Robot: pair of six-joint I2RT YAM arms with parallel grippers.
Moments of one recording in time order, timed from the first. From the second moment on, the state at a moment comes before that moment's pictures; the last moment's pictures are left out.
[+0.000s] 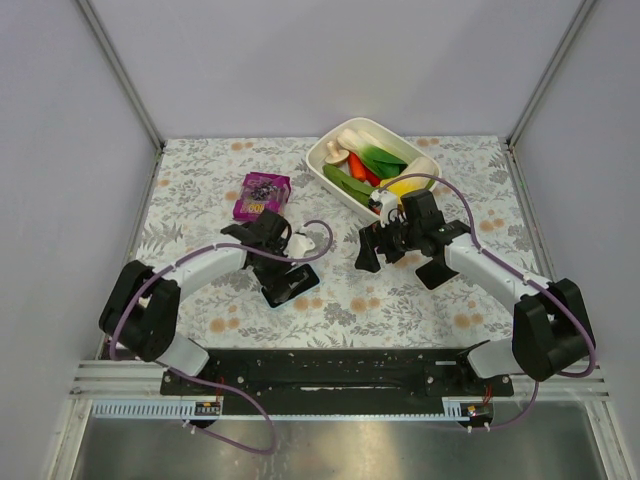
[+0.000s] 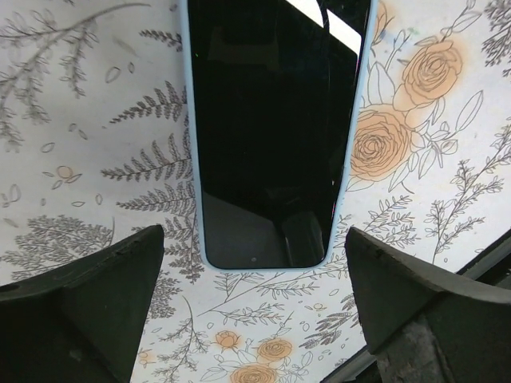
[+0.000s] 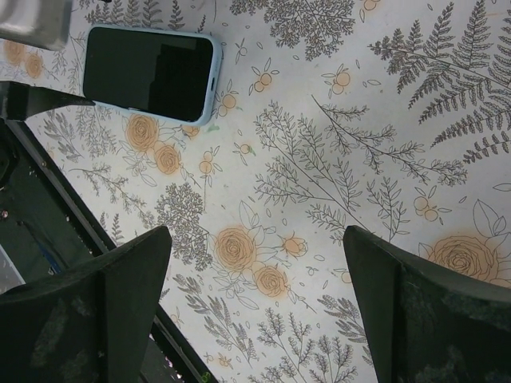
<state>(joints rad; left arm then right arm) -0.55 1.49 0.92 -0.66 0.20 0.40 0.45 1.40 0.92 -0.34 -0.51 0.02</state>
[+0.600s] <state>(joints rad) -0.55 1.59 0.91 -0.71 0.21 0.42 0.45 1.39 0.92 -0.35 -0.51 0.02</state>
